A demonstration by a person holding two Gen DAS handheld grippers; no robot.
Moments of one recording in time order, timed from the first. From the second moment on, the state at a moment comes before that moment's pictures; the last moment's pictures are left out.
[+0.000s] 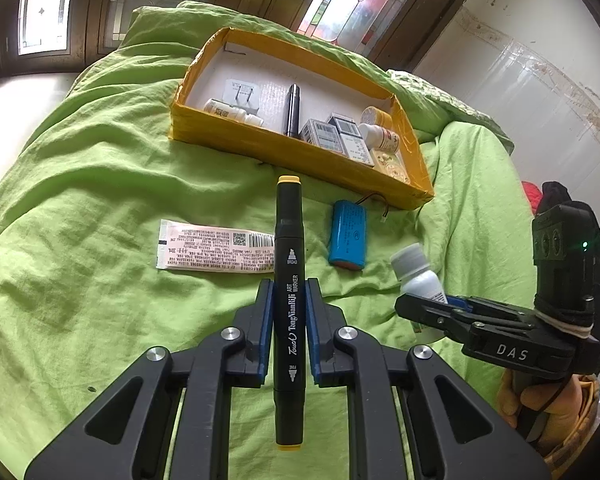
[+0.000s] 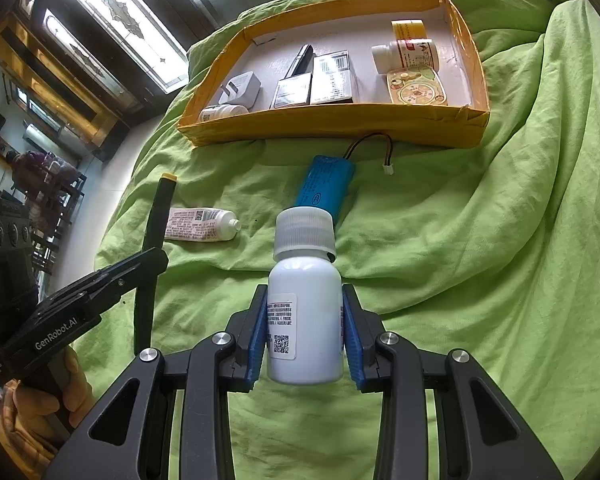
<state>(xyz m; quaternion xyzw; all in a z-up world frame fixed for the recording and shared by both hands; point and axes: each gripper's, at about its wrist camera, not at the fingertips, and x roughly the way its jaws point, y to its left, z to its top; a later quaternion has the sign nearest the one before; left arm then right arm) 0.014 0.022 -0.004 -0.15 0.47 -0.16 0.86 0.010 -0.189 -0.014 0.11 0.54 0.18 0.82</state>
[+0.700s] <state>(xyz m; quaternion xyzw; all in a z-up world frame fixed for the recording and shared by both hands) 0.069 0.035 0.047 -0.13 0.44 -0.15 0.87 0.022 -0.188 0.011 0.13 0.52 0.18 0.83</state>
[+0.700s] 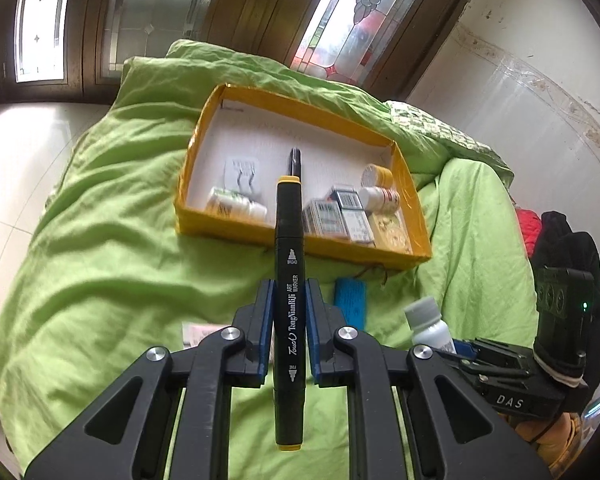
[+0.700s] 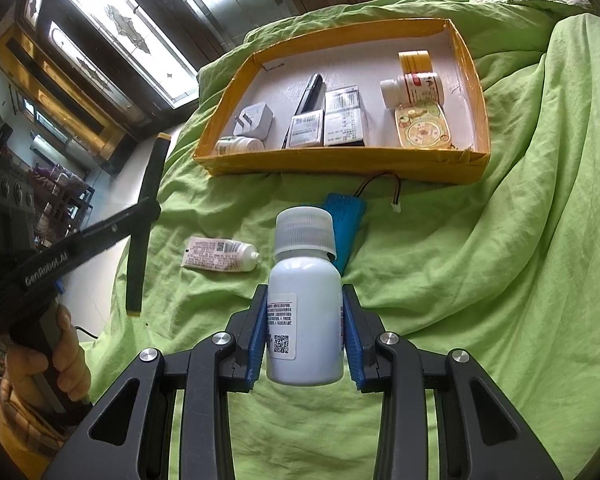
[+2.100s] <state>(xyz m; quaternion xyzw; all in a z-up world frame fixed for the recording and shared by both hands) 0.271 0.043 0.017 -0.06 0.46 -0.11 0.88 0.221 -0.176 0.046 0.13 0.46 0.14 0.87</state>
